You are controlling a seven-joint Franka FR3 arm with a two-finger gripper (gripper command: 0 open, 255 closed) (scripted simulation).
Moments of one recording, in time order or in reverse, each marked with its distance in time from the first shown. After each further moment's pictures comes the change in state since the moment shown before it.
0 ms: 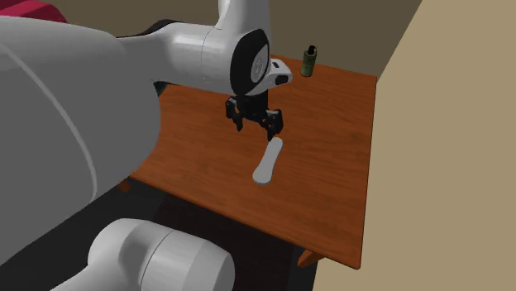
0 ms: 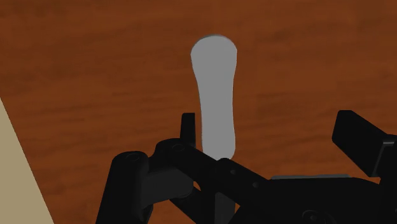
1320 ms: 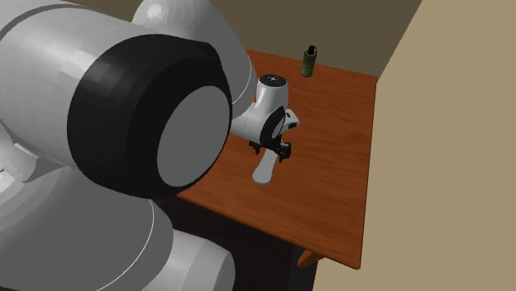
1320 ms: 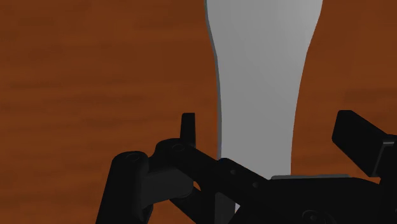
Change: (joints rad) arm 0.021 0.635 -0.106 -0.022 0.097 0.654 -0.164
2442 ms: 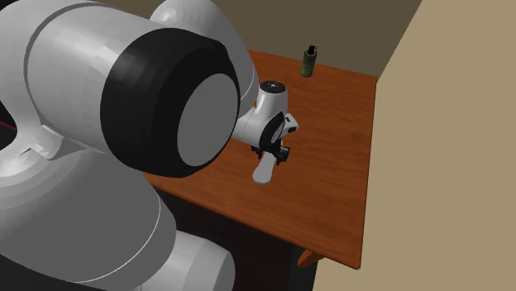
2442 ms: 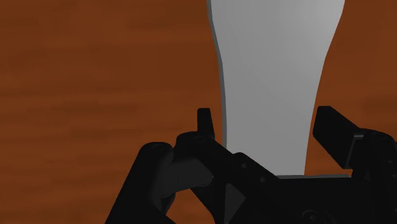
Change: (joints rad) arm -0.001 0.058 0.003 0.000 0.024 0.058 -0.018
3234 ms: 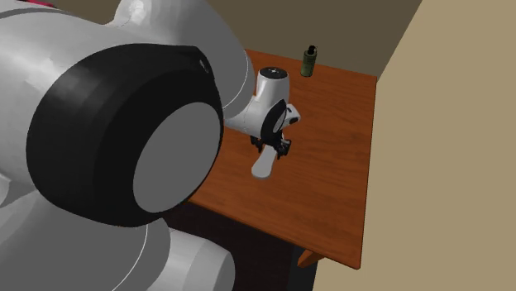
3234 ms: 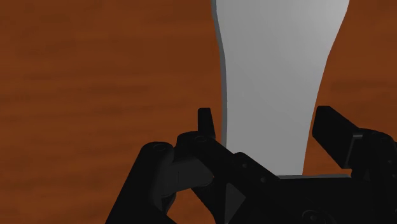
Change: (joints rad) arm 0.000 -0.115 -0.005 0.009 -0.043 -0.121 0.030
